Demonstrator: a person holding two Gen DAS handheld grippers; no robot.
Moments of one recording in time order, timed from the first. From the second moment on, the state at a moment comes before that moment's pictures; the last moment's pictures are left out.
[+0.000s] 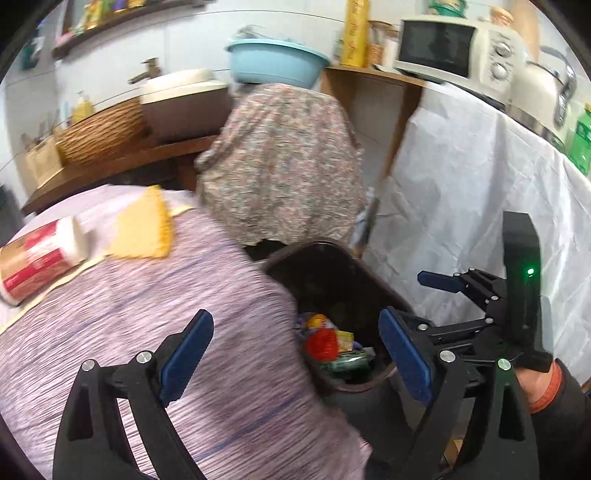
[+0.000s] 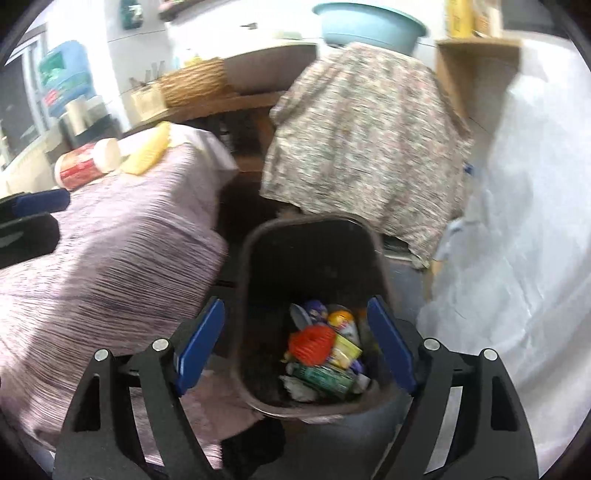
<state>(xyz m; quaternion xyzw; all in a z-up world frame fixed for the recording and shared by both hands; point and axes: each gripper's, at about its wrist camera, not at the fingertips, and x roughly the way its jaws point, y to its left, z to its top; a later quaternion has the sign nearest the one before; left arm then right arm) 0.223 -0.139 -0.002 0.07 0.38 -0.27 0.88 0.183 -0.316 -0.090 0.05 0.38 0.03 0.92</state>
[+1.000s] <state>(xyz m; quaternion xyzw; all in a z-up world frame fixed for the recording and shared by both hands) 0.200 0.135 0.012 0.00 0.35 0.01 0.94 0.352 0.019 0.001 -0.27 0.32 0.32 0.85</state>
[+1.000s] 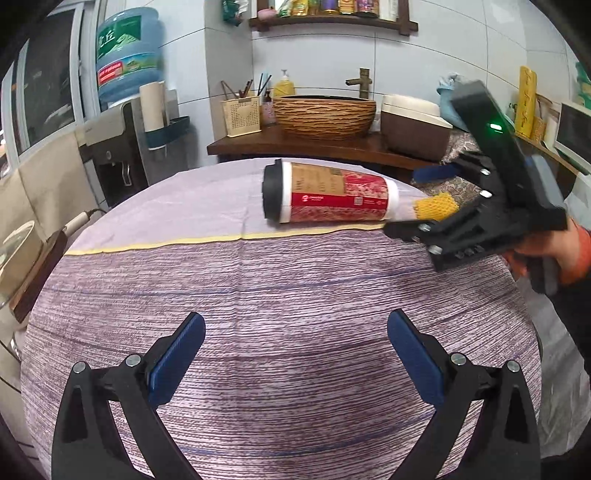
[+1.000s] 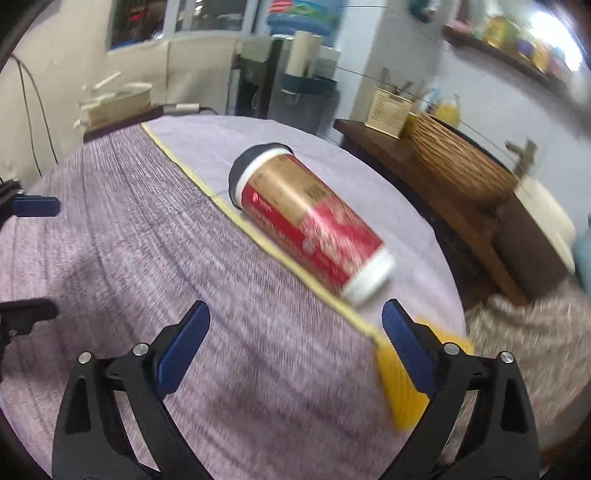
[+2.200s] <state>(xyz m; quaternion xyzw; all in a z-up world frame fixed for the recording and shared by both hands) 0.205 0.171 -0.005 -0.05 0.35 -0.01 0.93 0.443 0.125 -0.034 -0.41 0.32 0.36 0.77</state>
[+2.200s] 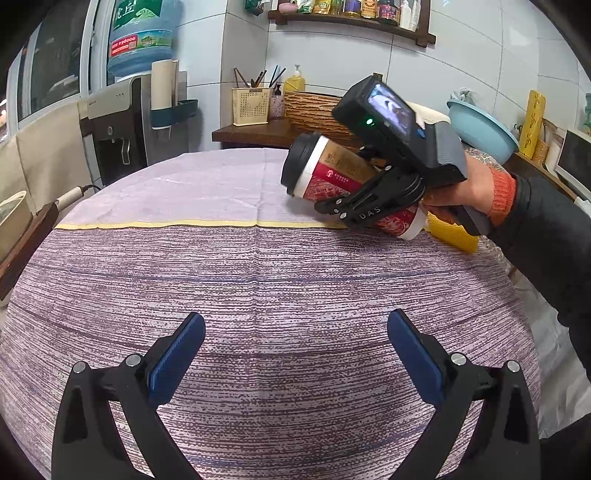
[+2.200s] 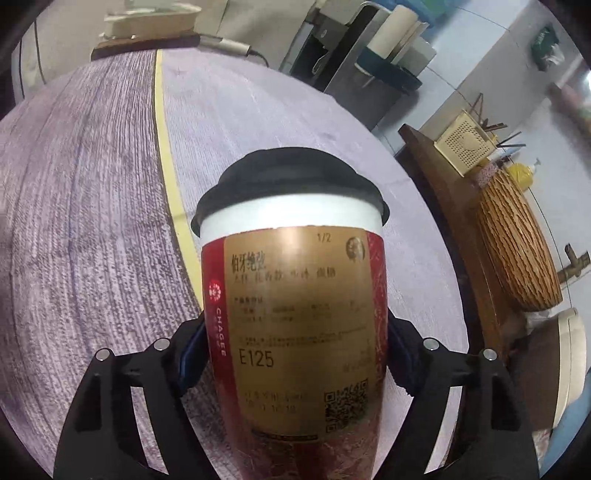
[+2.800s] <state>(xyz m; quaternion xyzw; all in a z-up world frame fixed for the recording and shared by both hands) 0.253 0.116 0.007 0.01 0.37 -0.08 0.93 0.359 -0.007 0.032 -0.22 0.31 0.34 0.86</state>
